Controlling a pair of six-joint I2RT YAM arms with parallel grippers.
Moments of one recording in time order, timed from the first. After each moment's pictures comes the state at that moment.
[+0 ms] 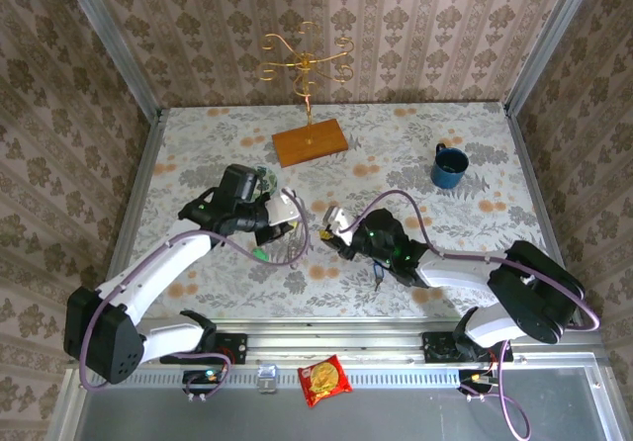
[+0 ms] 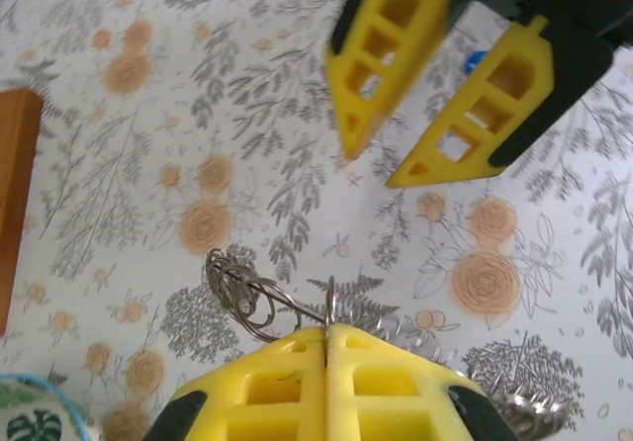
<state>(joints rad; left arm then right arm) -0.57 1.20 0.93 -0.59 0.44 0.72 0.78 1.41 0.52 0.55 -0.11 -0.26</state>
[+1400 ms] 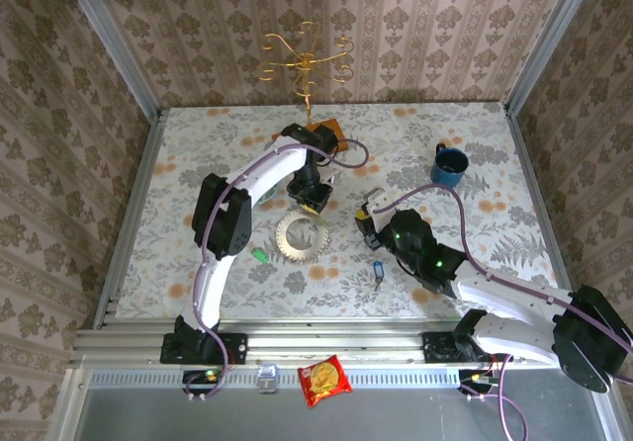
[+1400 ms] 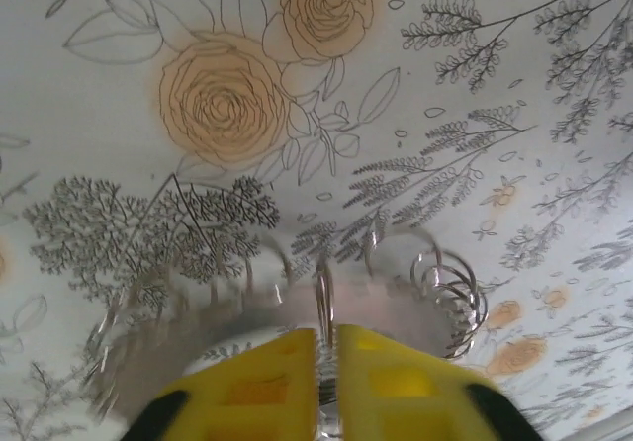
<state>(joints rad) -0.67 2.22 1.97 -1.33 0.18 -0.04 0.76 1.07 0.50 0.22 0.23 -0.01</state>
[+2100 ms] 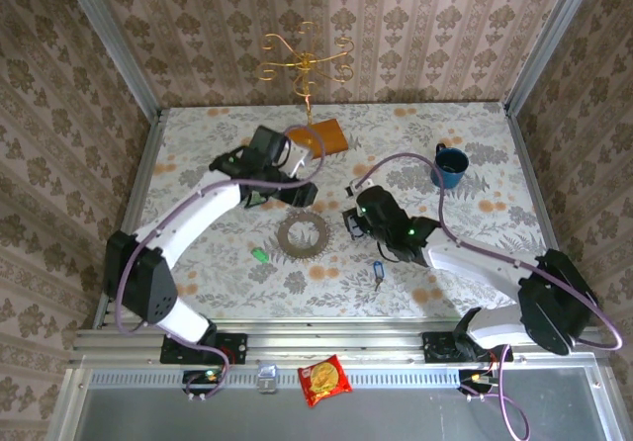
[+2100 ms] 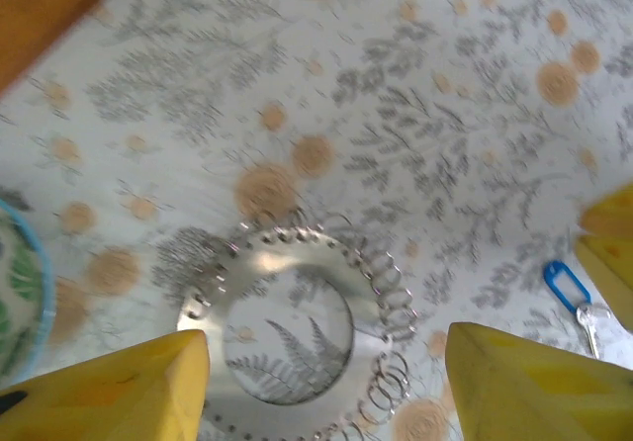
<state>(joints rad) -0.61 1.52 1.28 -0.72 0.26 -0.05 0.74 1.36 0.83 -0.16 0.19 0.32</state>
